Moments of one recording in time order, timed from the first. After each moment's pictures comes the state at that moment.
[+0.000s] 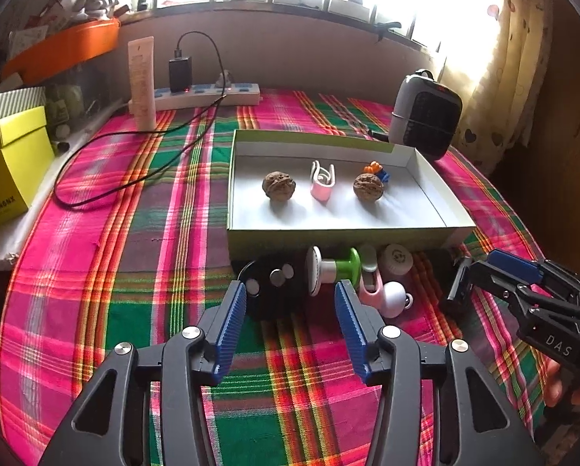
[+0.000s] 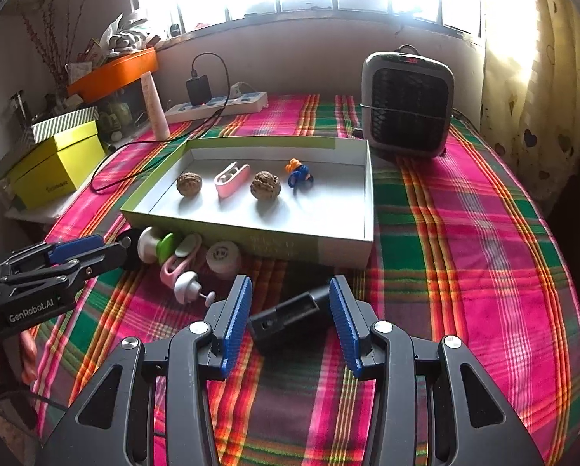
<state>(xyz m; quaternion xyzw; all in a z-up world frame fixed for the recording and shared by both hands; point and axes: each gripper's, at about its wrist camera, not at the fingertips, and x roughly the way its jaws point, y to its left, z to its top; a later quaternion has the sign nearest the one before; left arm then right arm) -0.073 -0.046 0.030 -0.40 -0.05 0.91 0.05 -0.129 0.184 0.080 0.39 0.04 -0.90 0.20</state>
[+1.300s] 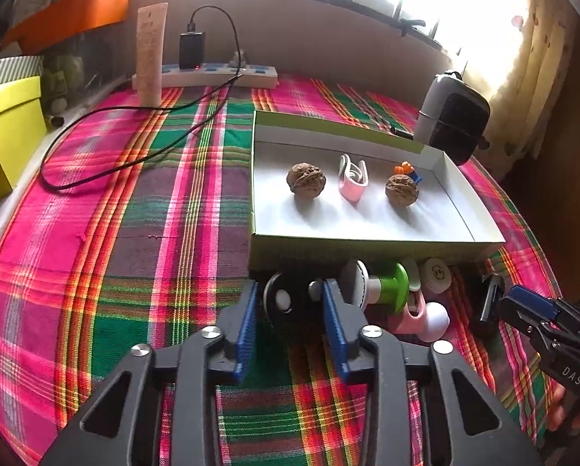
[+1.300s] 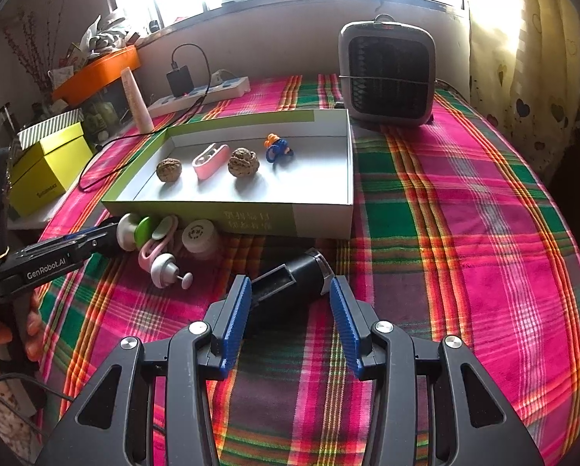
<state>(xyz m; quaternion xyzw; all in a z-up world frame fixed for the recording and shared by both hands) -0.103 -0.064 0.009 -0.42 -0.09 0.90 0.05 -0.133 0.197 0.064 0.41 0.01 -0.89 0.18</state>
